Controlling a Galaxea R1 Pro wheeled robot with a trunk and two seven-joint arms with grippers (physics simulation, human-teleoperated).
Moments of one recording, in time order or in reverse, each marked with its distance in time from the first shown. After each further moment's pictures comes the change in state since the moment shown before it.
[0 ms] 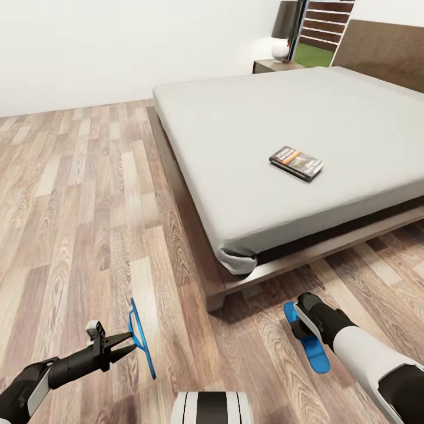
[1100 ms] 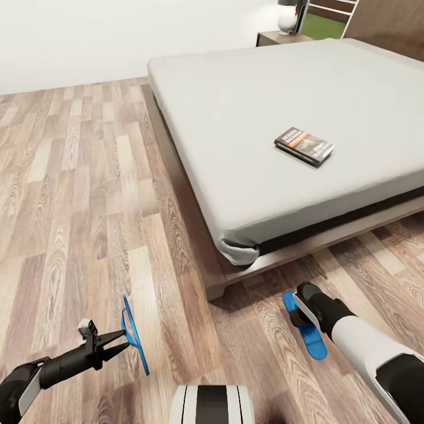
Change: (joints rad) left arm 0.000 0.030 0.024 0.001 0.004 0.007 -0.003; right arm -0.050 0.000 -0.002 -0.005 0.003 0.007 -0.001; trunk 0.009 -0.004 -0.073
